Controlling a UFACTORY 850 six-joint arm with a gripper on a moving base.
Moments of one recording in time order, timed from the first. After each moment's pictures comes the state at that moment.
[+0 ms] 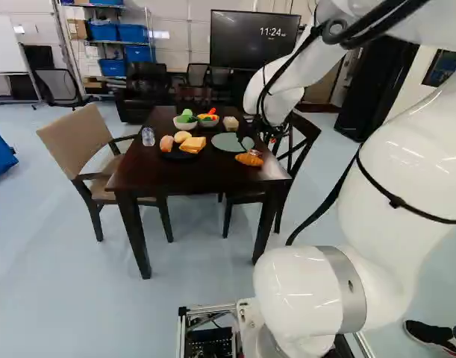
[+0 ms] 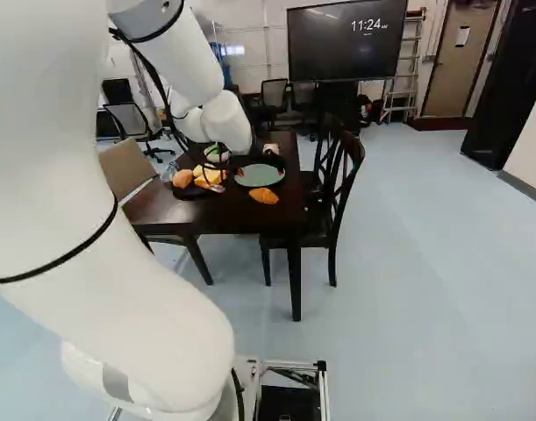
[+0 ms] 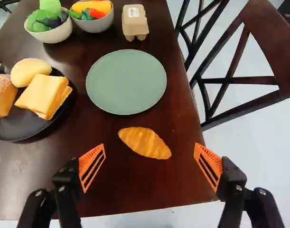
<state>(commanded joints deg) -5.5 0.2 -46.5 -3.3 -6.4 0.0</state>
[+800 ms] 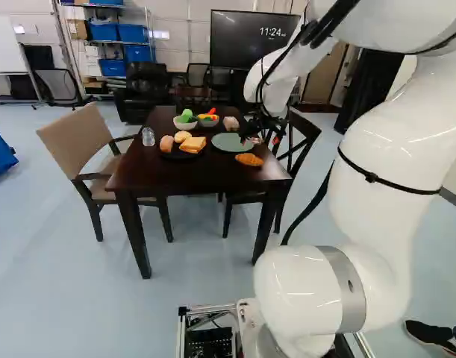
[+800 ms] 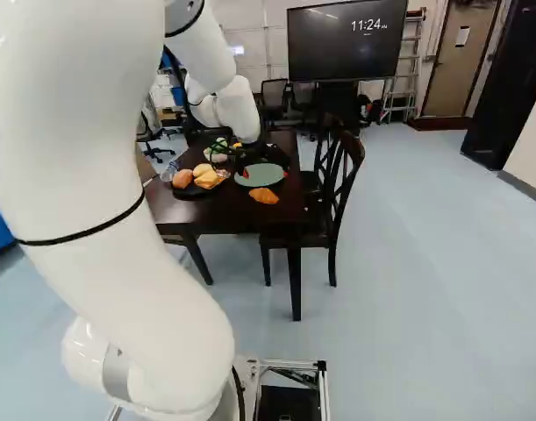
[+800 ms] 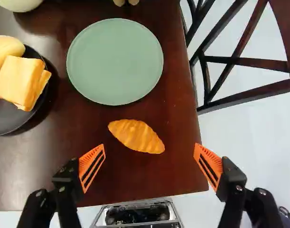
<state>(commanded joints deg) -5.8 -8.5 -58.3 -4.6 -21.9 0.0</state>
